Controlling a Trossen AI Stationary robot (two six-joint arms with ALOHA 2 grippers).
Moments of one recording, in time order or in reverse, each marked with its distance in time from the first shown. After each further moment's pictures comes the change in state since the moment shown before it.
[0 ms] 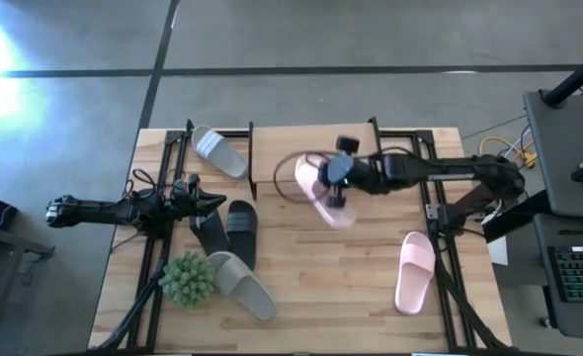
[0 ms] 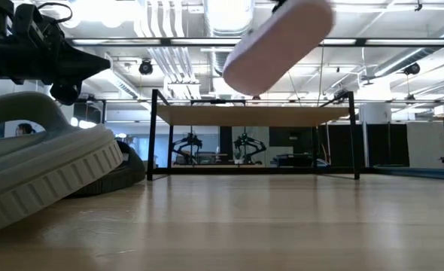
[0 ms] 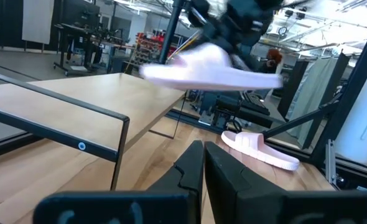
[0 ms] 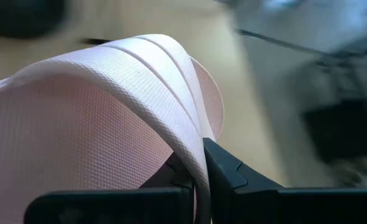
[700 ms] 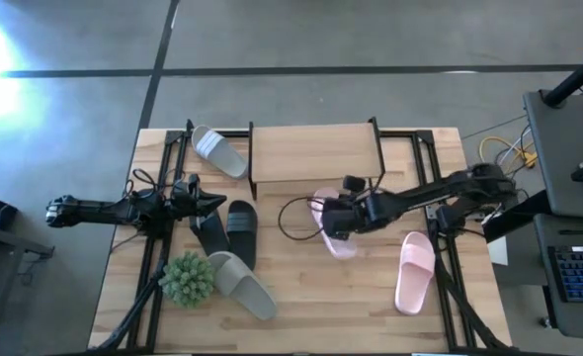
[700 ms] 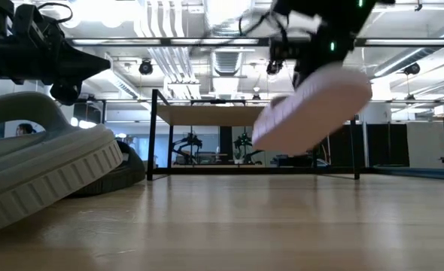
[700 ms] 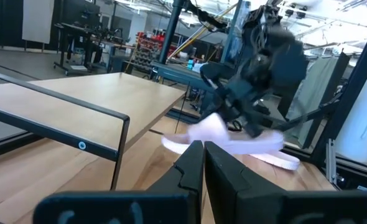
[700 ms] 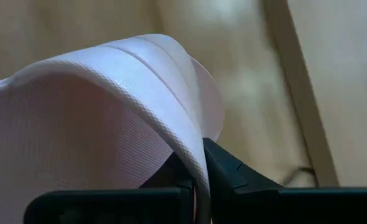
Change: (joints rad) left arm 0.000 0.000 0.000 -0.001 0.000 0.000; right arm 0.165 0.147 -0.266 -0.007 0.196 0.437
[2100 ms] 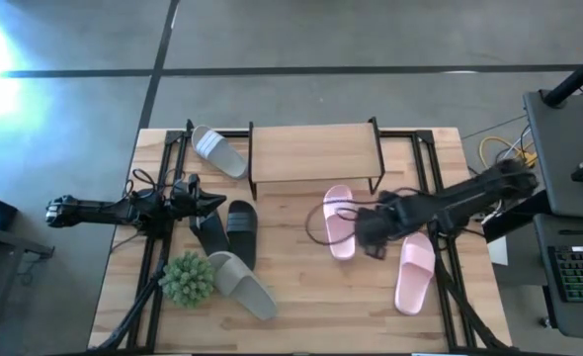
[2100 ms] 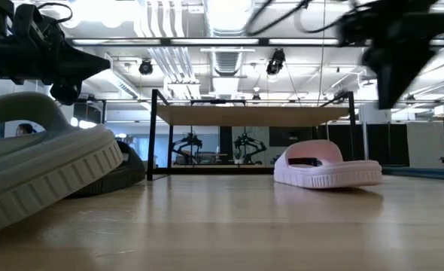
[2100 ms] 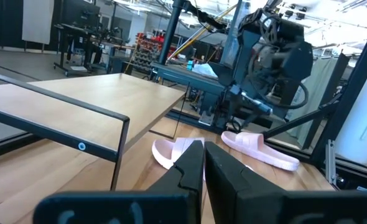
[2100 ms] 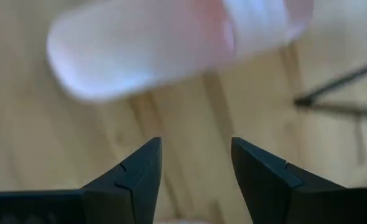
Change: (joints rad) left arm 0.000 0.001 0.000 0.002 0.000 0.000; right arm 0.168 -0.268 -0.069 -0.404 -0.425 0.360
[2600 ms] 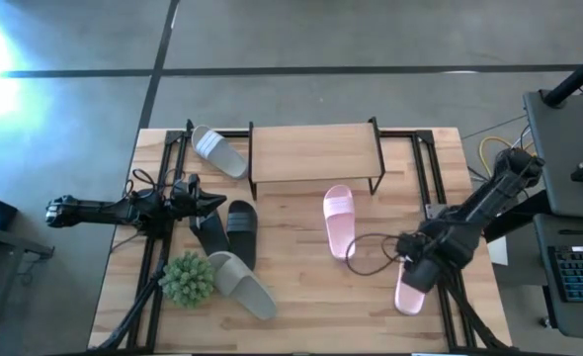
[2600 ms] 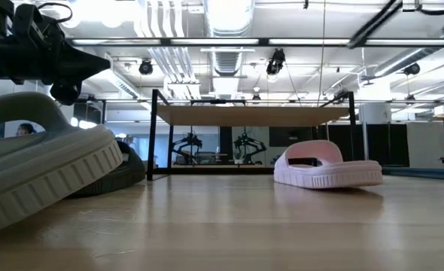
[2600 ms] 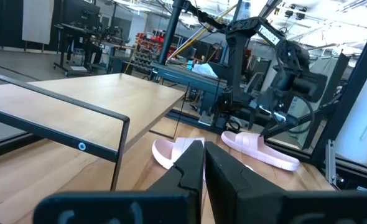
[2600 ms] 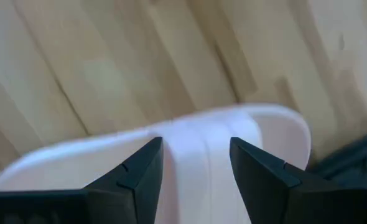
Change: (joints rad) left arm 0.000 -0.001 0.000 0.000 0.000 0.000; right arm 0.524 -0.154 -0.239 -0.021 -0.085 0.694
